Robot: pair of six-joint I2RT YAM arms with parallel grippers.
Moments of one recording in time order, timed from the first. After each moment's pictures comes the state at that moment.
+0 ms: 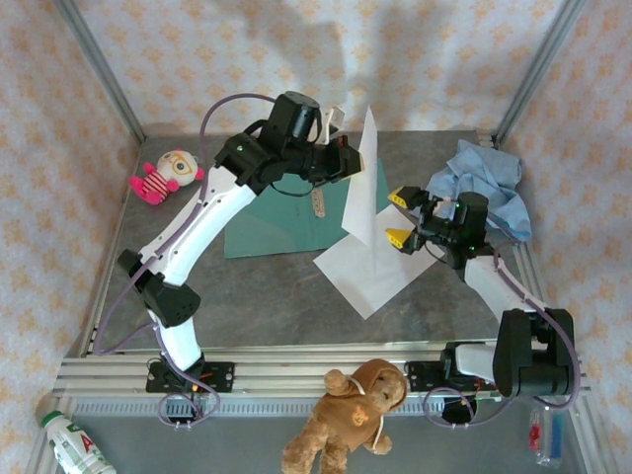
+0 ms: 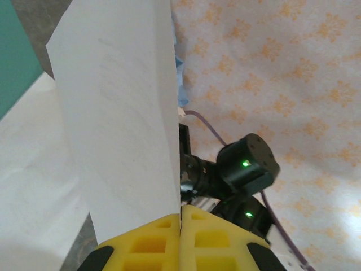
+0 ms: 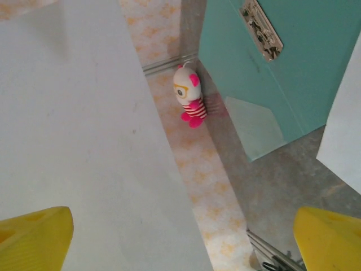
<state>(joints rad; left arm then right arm) -0.63 1.80 2.13 -0.90 0.45 -0.86 0.01 1.25 0.61 0.26 -0.96 1.53</state>
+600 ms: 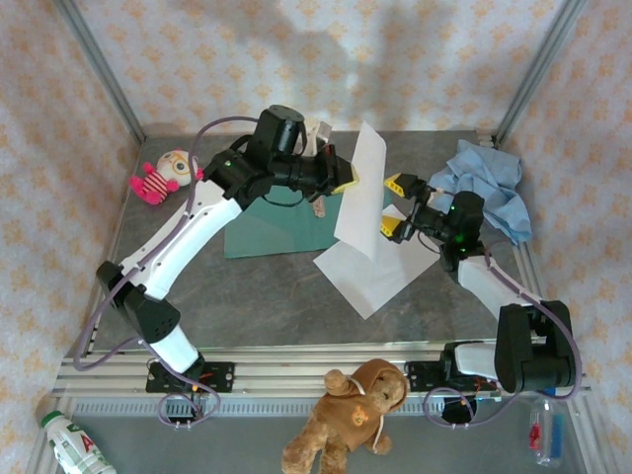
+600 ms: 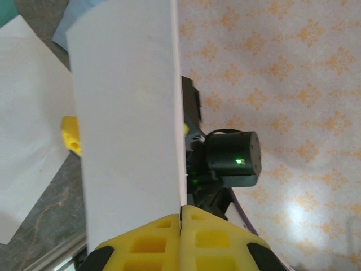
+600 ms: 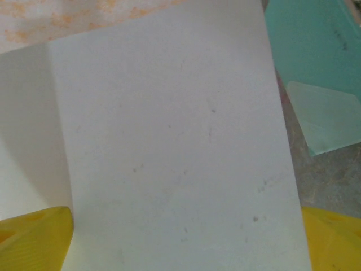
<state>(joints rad) -0.59 1.63 1.84 -0.75 0.57 -1.03 0.08 1.25 0.61 0.59 -0.93 1.77</state>
